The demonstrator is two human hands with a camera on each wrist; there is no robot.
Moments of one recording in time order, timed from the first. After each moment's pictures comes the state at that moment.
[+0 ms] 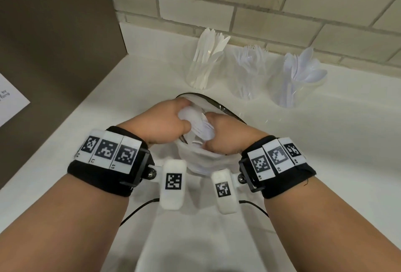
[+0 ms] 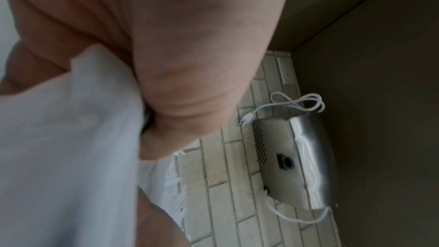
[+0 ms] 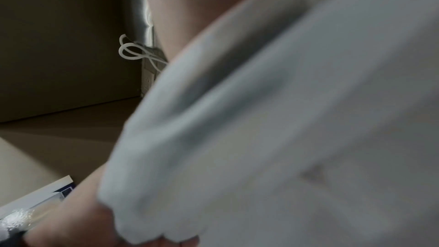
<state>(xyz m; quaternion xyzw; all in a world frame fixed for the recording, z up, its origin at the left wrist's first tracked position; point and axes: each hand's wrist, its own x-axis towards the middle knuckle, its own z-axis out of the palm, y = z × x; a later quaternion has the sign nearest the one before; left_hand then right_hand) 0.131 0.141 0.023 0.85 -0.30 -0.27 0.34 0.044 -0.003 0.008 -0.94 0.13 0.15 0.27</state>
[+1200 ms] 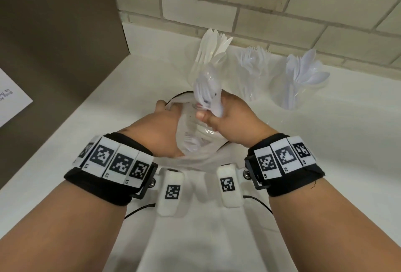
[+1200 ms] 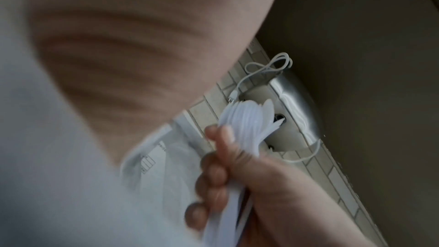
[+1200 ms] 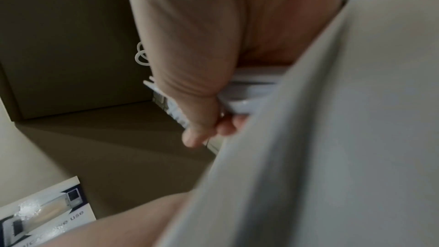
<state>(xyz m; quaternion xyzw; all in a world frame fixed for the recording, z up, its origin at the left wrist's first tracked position) 0.132 0.155 0.011 0.90 -0.36 -0.22 0.09 0.045 -0.004 0.027 -0.90 0.09 -0.06 0.43</state>
